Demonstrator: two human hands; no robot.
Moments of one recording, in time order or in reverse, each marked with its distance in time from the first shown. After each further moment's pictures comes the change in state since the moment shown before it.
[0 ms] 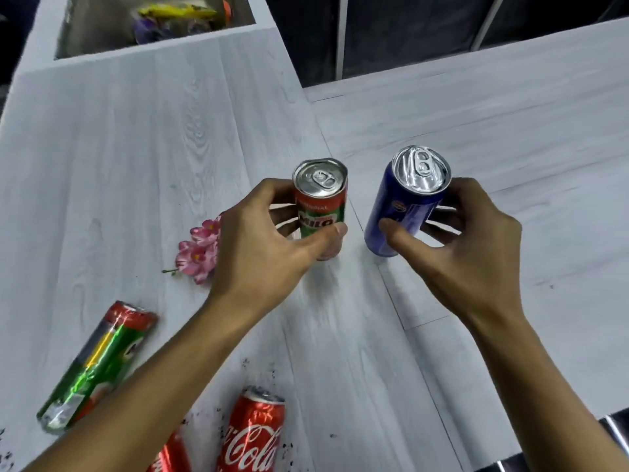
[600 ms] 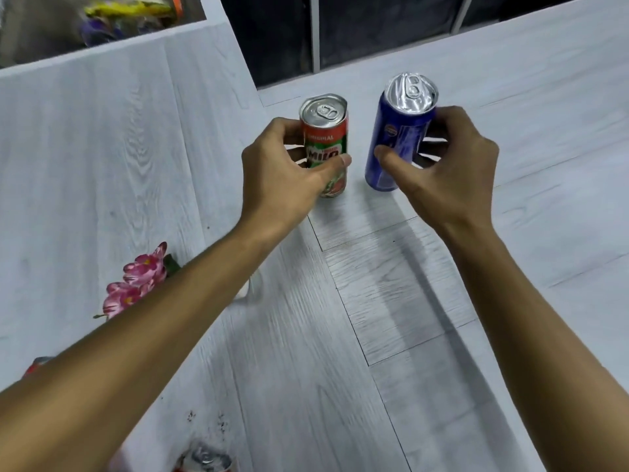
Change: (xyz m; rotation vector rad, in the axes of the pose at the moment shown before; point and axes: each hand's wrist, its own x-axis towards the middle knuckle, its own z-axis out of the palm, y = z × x) left_hand 0.115 0.013 0.100 0.052 0.039 0.049; right_hand 0.119 0.064 0.001 -0.090 0.122 -0.003
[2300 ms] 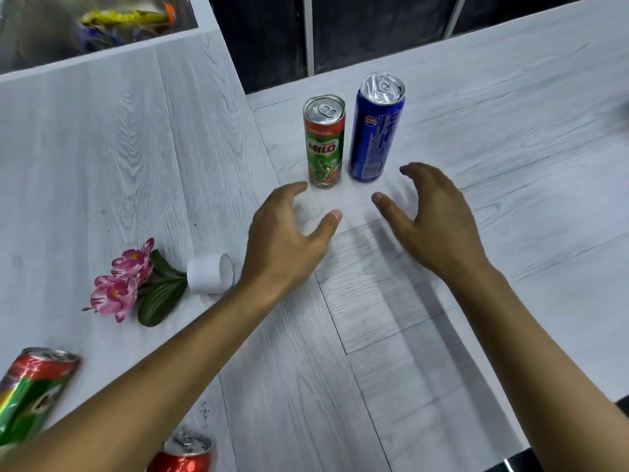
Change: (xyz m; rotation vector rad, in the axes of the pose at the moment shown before) left_hand -0.069 -0.022 0.017 0.287 -0.138 -0.006; right_hand -0.040 0.034 -0.034 -0.424 -0.334 -0.019
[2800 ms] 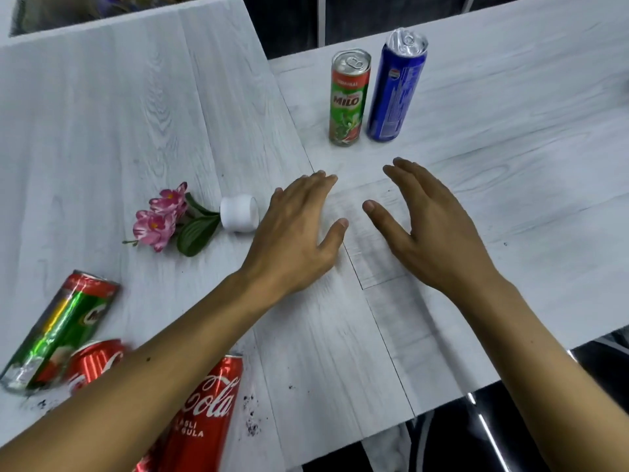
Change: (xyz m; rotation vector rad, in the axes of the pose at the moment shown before) left_hand -0.075 -0.015 -0.030 0.239 -0.191 0.225; right_hand -0.092 -0.044 -0.008 -0.045 -0.097 -0.155
